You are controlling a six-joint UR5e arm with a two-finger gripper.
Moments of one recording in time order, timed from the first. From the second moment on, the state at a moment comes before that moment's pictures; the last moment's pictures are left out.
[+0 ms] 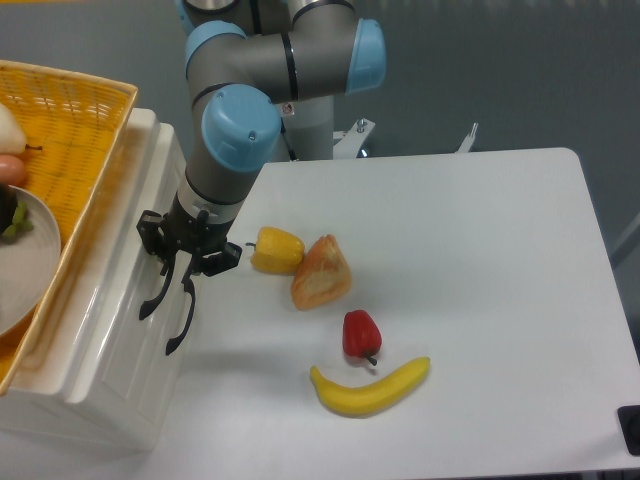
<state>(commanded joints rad) 2.22 -1.80 -1.60 -1.26 1.12 0.39</state>
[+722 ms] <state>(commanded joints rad) 2.22 -1.80 -1.60 -1.26 1.12 0.39</state>
